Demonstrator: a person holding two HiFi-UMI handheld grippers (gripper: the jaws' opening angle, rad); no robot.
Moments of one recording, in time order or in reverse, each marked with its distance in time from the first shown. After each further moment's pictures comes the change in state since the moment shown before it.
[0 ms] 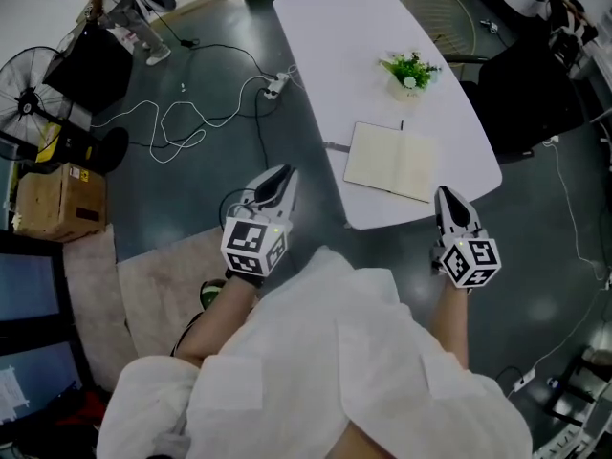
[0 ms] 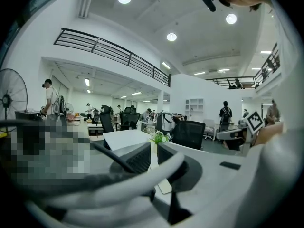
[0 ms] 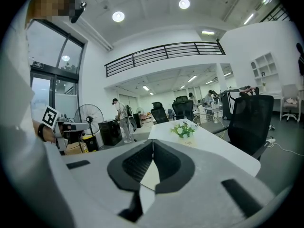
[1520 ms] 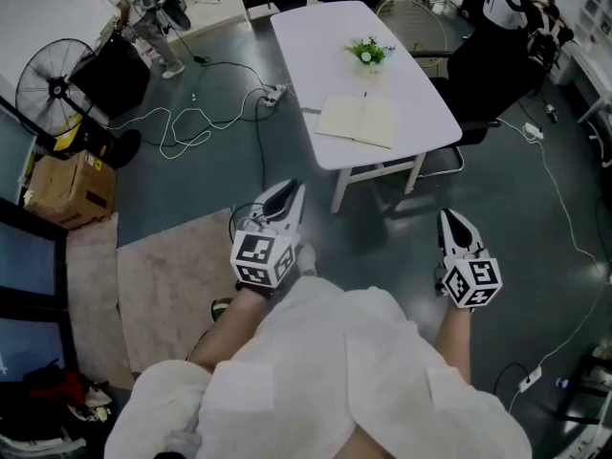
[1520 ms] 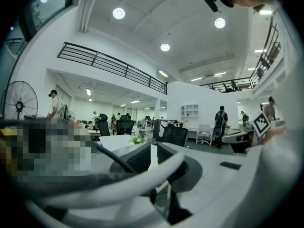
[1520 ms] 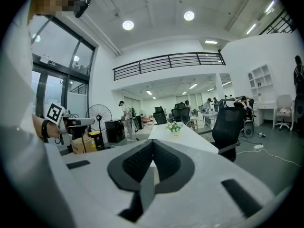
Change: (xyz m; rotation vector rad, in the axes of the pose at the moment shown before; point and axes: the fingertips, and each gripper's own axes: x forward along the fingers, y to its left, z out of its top) left arm -0.199 -0.265 -0.029 0.028 -0.100 0.027; right arm -0.339 -0.004 -0.058 -0.070 -0.056 0.012
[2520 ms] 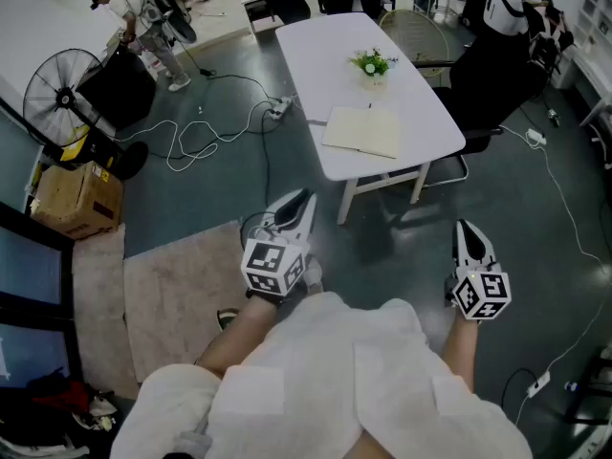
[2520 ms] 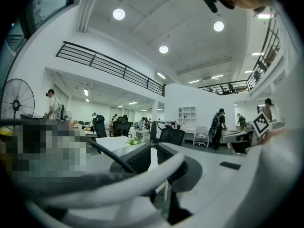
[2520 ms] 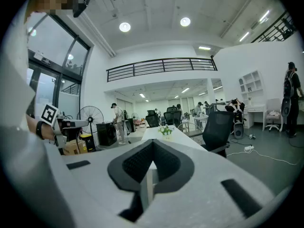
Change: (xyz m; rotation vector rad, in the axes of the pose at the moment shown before) left arm 0.001 -0.011 0.006 -0.006 -0.024 -0.042; right arm -0.027 -0.015 0.009 0.011 -0.036 -0.112
